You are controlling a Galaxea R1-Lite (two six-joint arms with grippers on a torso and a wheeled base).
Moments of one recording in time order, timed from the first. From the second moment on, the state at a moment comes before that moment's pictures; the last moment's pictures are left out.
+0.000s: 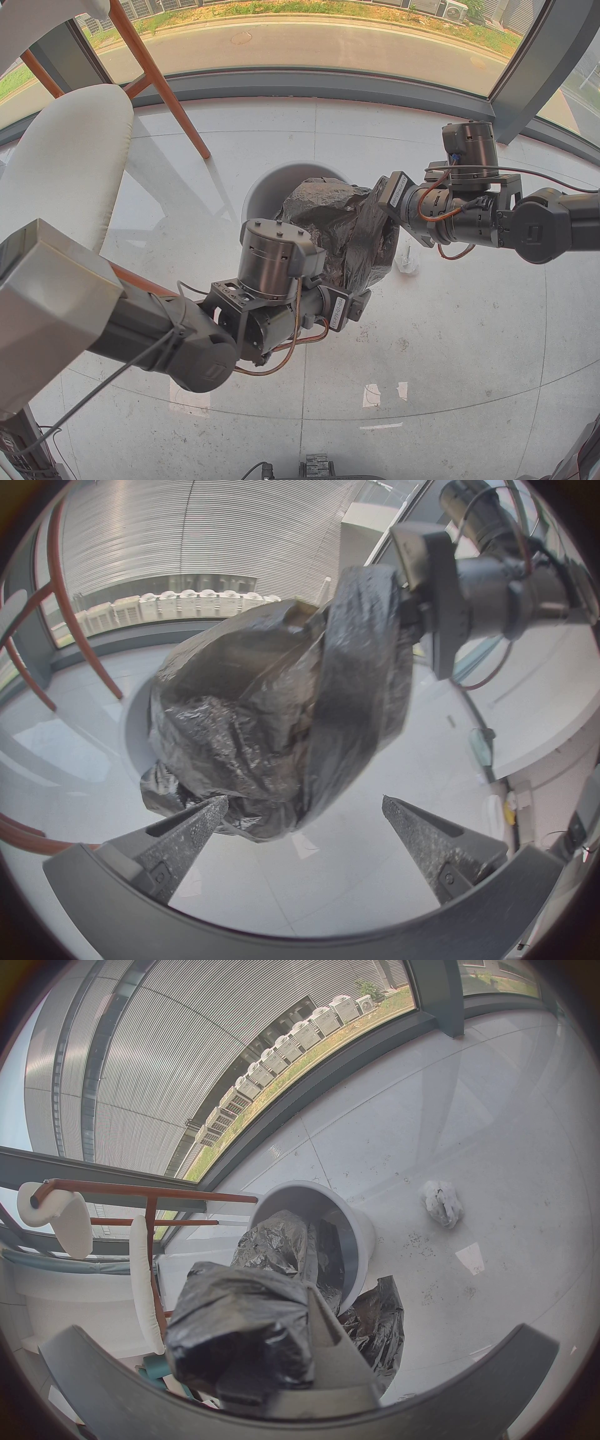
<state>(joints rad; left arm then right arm) -0.77 2.05 -1.13 -0.58 0.21 -0.04 0.56 1.90 -1.40 -0.12 -0.04 0.77</state>
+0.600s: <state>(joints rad) -0.79 2.18 -1.39 -0.48 0.39 -0.04 0.56 1.89 -1.40 -0.12 -0.04 0.77</state>
